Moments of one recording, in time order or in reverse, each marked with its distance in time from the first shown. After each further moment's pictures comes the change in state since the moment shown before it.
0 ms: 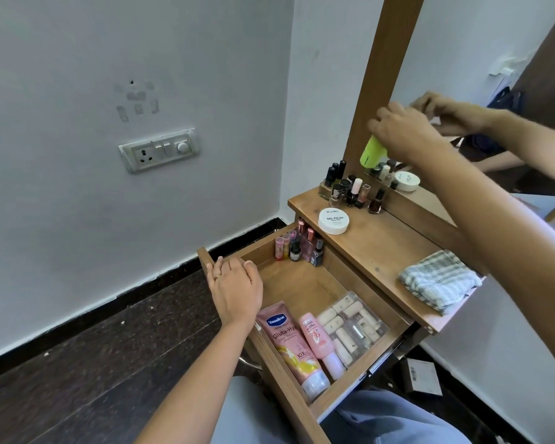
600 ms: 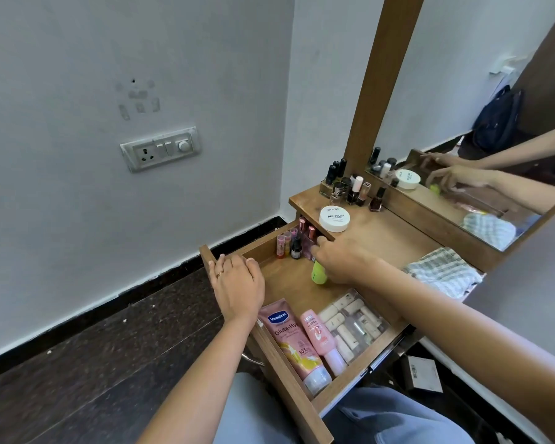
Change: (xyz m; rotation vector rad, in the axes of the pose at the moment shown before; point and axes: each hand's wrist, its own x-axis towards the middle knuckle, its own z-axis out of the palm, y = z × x) left_hand -0.001 0.002 -0.001 -0.009 0.004 -0.013; right_hand -0.103 -0.179 0.019 0.156 -0.376 -0.329
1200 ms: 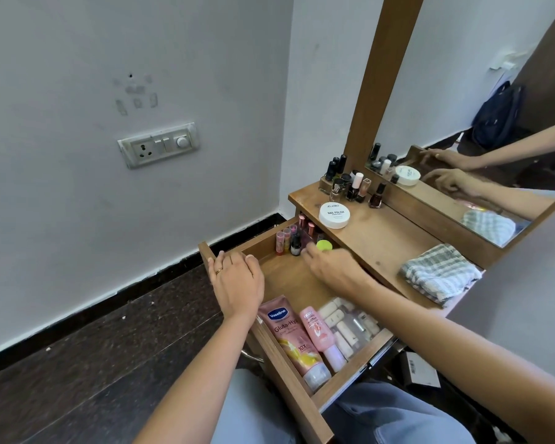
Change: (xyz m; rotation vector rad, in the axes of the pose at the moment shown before) left_hand 0.000 -0.001 0.000 0.005 -0.018 0.006; right_hand 0.005 -0.026 0.034 0.066 0.112 -0.020
